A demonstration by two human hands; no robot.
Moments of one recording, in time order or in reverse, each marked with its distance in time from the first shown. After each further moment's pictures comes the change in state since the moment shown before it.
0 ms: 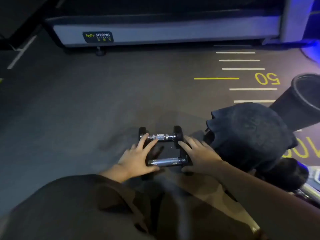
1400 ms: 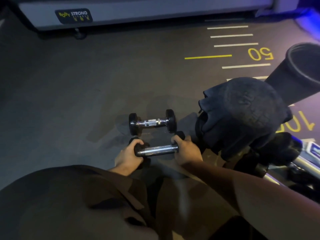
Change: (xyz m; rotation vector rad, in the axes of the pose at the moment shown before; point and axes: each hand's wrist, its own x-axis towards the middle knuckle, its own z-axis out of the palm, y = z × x) left_hand -0.005 0.004 0.057 -0.532 0.049 -0.390; right_hand 0.001 -0.047 0.063 0.491 0.153 0.447
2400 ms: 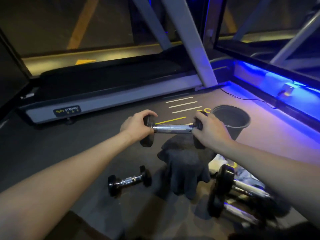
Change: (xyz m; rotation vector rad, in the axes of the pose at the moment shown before) left_hand -0.086 0.327 -0.169 0.064 0.265 0.591; right_hand -0.111 0.040 -0.329 -0.016 0.660 -0.089
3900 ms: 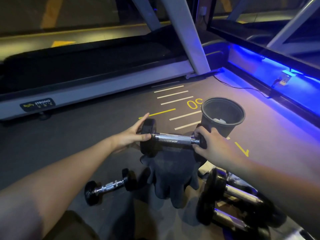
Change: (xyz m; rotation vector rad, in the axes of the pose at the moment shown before) left_hand 0.095 -0.056 0.097 -0.723 -0.649 -0.008; right_hand 0.009 0.088 0.022 -0.087 -0.247 0.095
